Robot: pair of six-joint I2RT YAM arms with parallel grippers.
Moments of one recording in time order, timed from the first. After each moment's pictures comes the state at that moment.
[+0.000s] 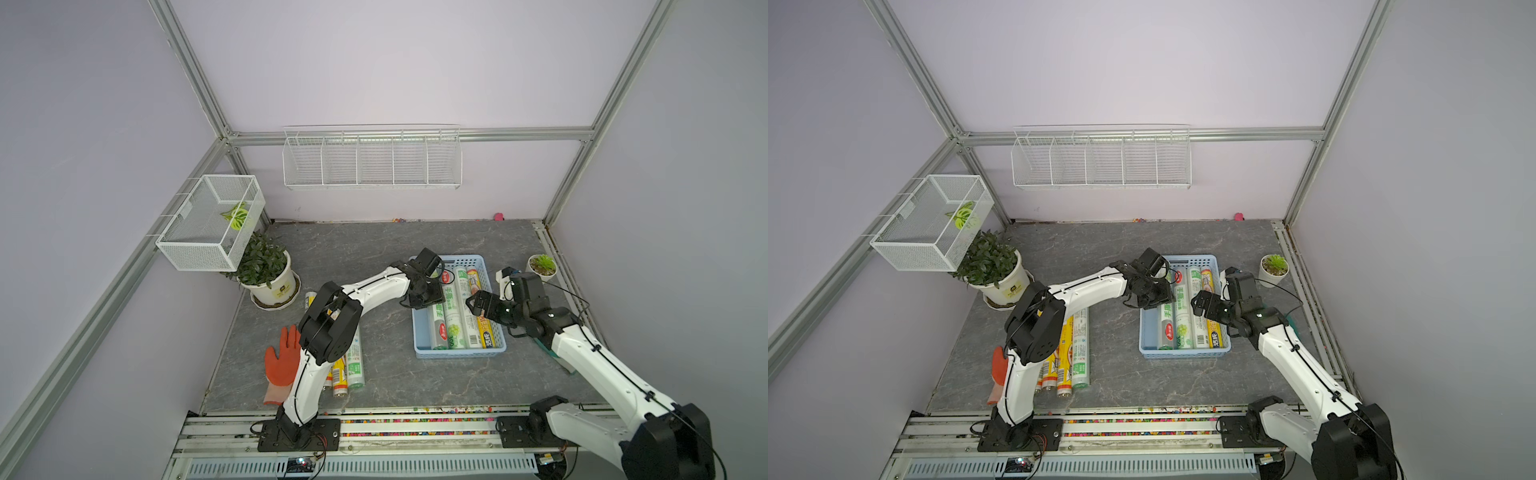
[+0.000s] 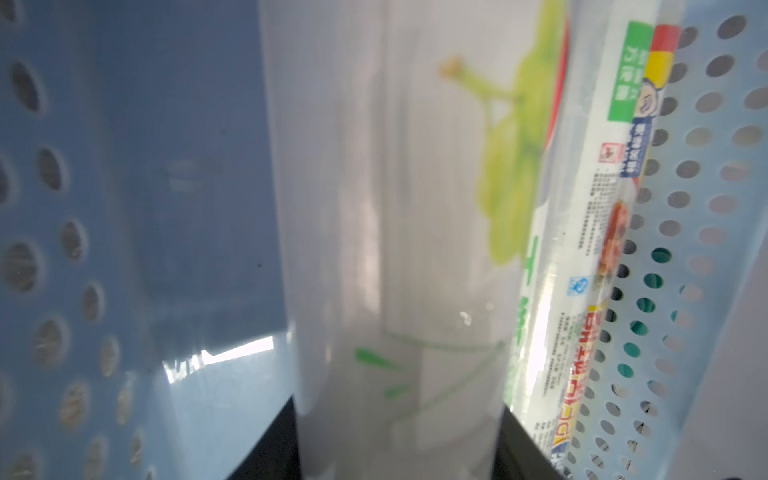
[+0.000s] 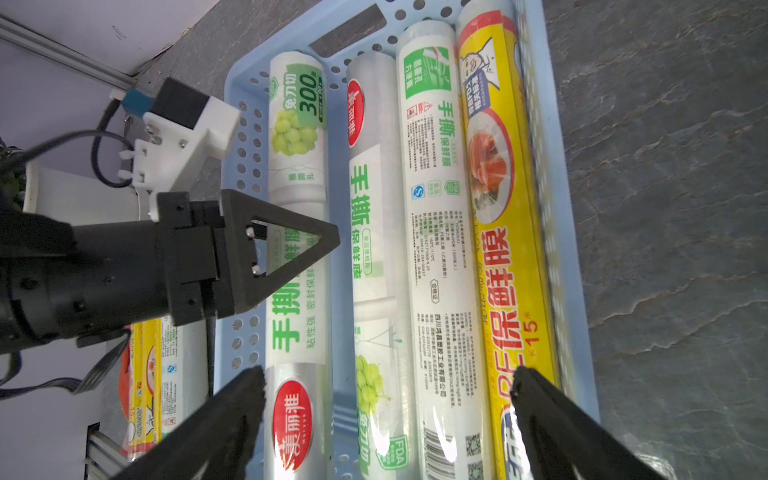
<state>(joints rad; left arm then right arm) -0.81 2.13 1.64 -0.59 0.25 -0.86 0.29 1.10 0.75 -0.49 -0.23 0.55</state>
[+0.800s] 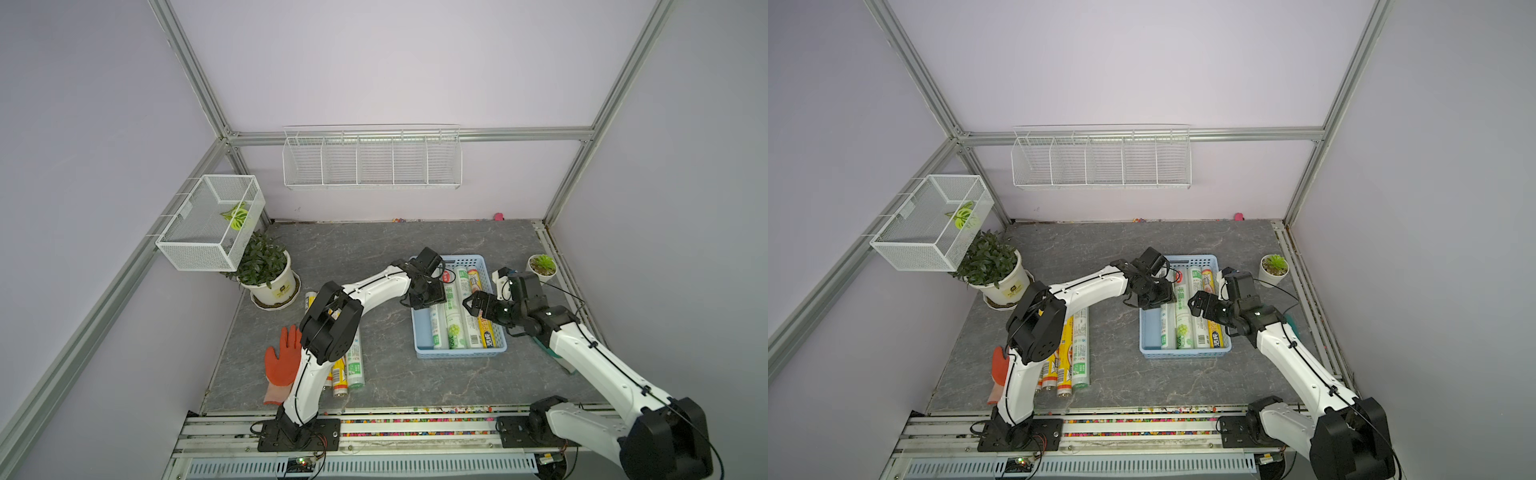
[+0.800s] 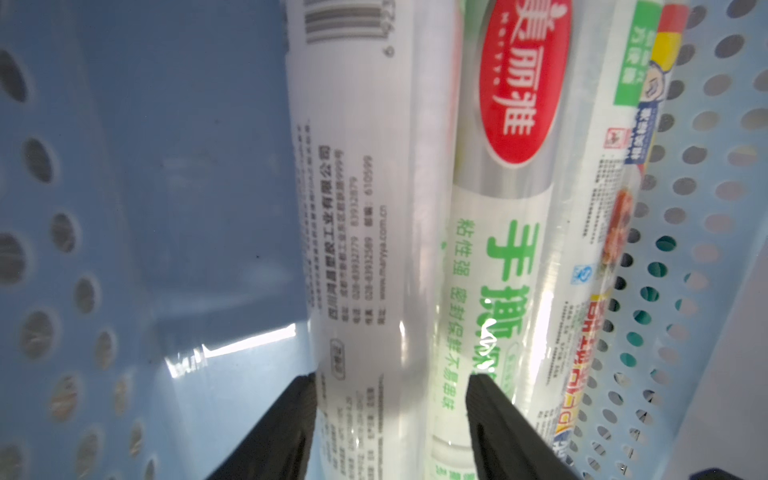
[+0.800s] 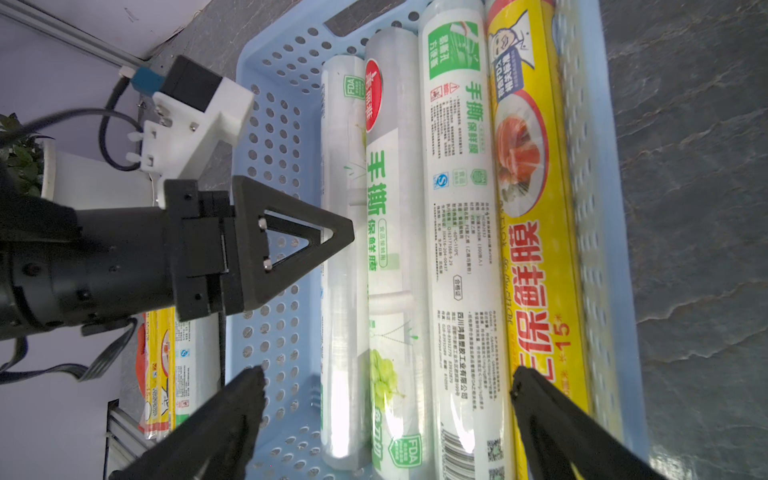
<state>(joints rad) -0.82 2.14 1.67 -0.63 0.26 -0.84 0.29 1.12 0.75 -0.48 -0.28 0.55</state>
